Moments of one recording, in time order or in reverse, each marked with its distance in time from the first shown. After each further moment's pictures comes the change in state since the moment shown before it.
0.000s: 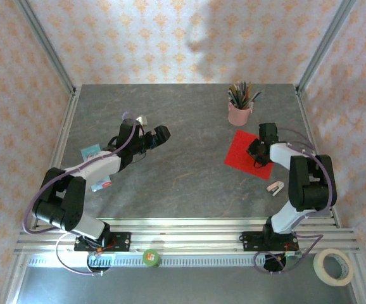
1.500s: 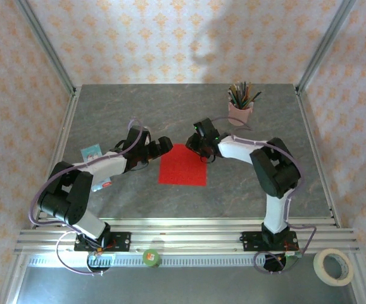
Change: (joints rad) left arm -0.052 0.057 -0.018 -0.114 -0.057 -0.026; right arm 0.572 0.292 0.347 0.082 -0.051 0.212
